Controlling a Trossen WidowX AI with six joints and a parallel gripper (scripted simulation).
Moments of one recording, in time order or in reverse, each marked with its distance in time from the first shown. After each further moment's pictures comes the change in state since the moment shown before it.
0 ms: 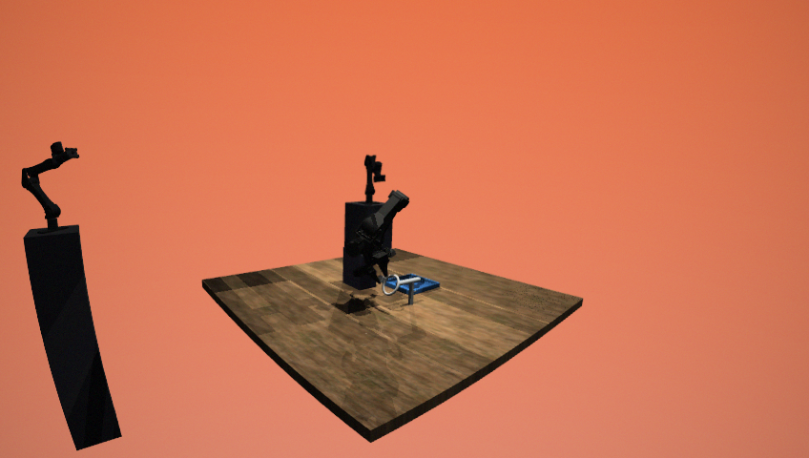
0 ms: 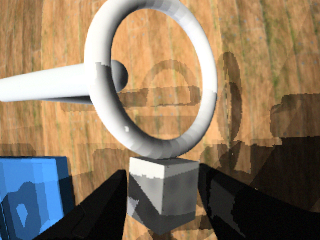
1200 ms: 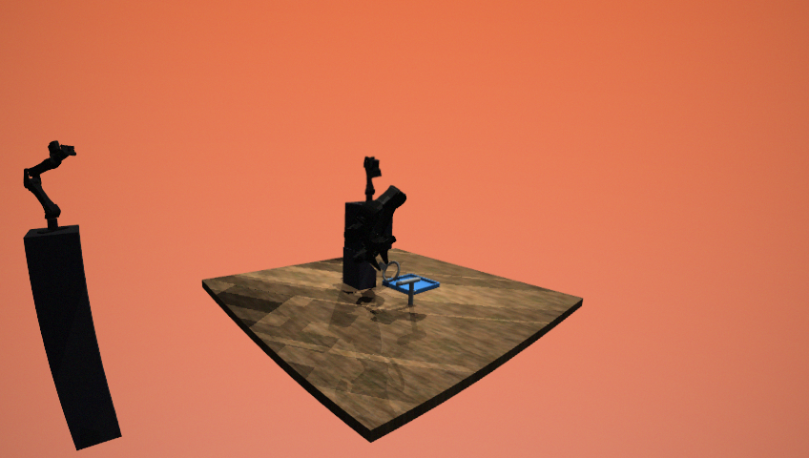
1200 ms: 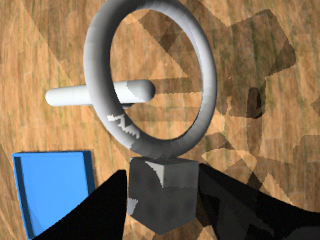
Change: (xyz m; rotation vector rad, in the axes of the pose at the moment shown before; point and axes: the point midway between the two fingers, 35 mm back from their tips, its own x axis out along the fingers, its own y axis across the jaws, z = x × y) arm -0.049 0.018 0.015 0.003 0.001 -0.001
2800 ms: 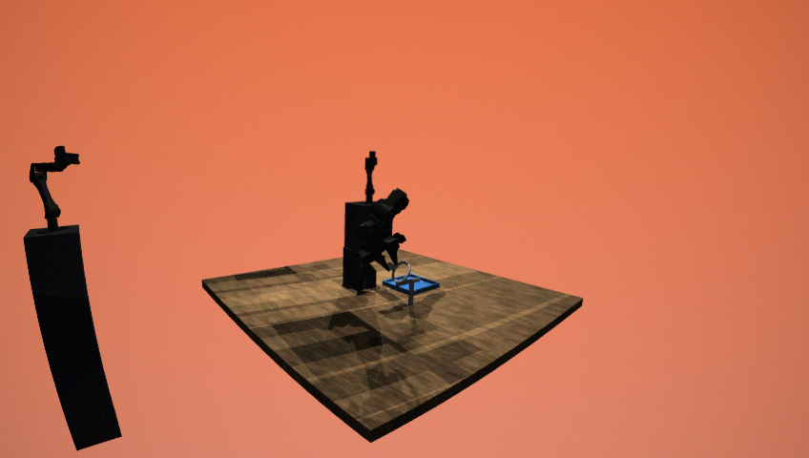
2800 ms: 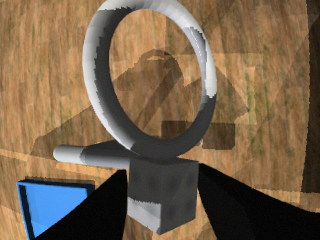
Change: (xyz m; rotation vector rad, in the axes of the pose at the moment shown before) arm 0.001 -0.001 0.067 -0.012 -0.003 -0.012
